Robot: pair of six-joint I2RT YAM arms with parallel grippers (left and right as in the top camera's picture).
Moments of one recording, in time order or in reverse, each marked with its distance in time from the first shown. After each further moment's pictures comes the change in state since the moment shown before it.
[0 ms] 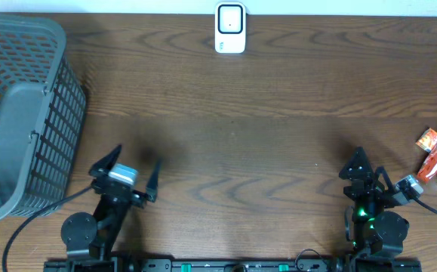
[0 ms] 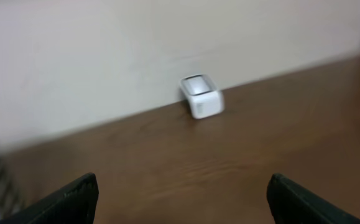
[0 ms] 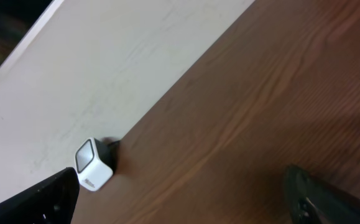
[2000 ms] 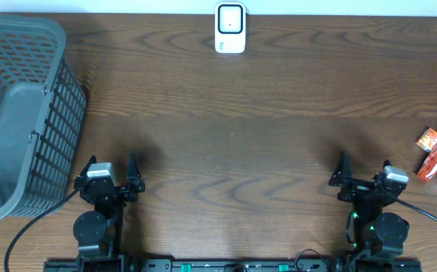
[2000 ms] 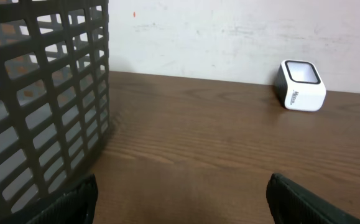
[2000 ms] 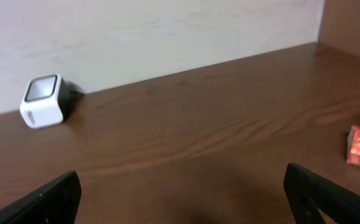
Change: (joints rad) left arm -0.001 -0.097 -0.169 0.018 -0.380 -0.174; right arm 0.000 -0.017 0.000 -0.003 -0.075 -0.614
